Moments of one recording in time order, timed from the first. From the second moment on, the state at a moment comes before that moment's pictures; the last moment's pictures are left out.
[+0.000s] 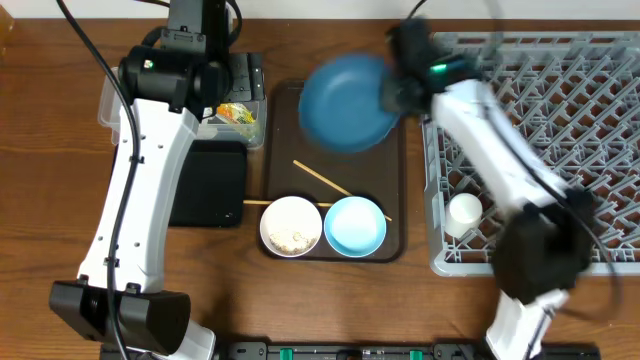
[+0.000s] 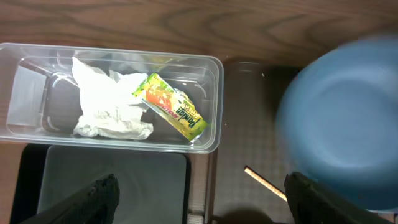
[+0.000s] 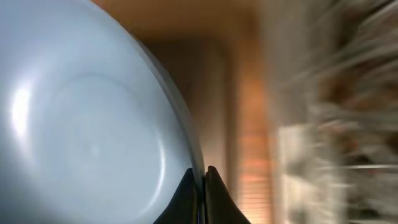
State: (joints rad) left arm -0.17 1.70 1.86 -1.14 -0.08 -0.22; right arm 0.35 1.94 1.79 -0.88 0.13 0.44
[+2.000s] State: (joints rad) left arm -0.17 1.70 1.86 -1.14 -0.08 -0.22; right arm -0.28 2.07 1.83 -0.05 0.91 -1.11
